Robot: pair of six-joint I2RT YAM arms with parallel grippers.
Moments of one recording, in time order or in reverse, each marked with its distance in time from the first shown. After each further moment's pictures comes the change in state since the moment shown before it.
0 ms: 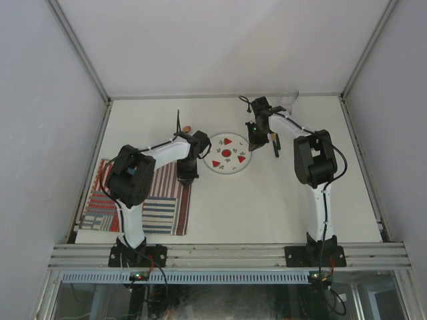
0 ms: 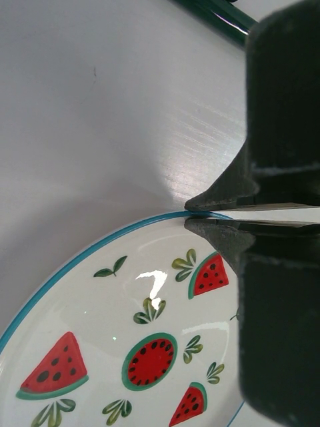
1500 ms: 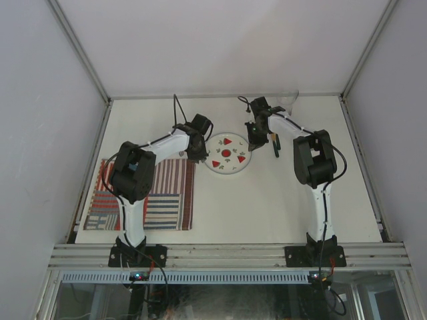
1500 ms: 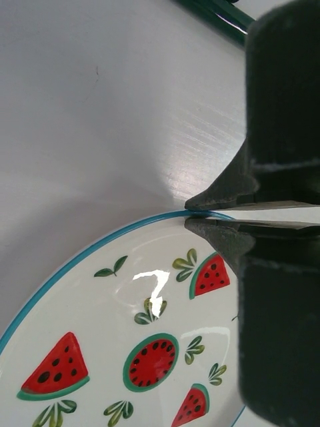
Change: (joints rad) left arm 0.039 0.057 0.138 0.317 0.059 0.008; right arm 0.006 0.000 0.000 0.005 0.007 -0.003
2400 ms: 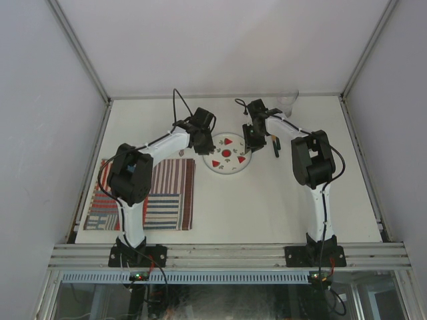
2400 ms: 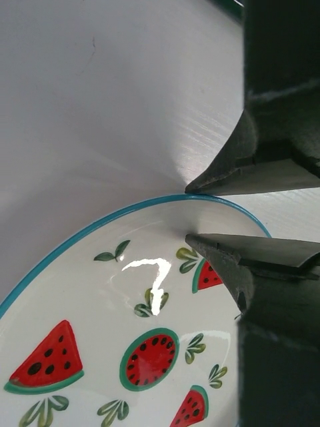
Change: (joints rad) left arm -0.017 -0.032 0.048 0.075 0.092 -0.021; right arm 0.024 -0.001 -0.023 0.017 0.021 0.005
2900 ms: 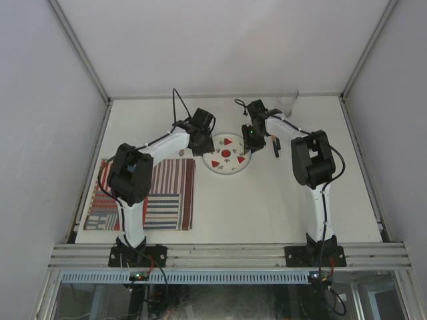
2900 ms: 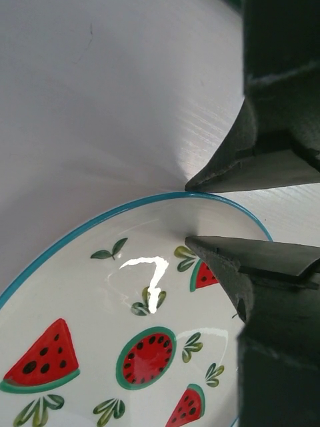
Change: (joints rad) left arm -0.001 0.001 -0.004 -0.017 -0.059 -0.003; right arm -0.001 -0.002 -0.005 0.001 -0.016 0.001
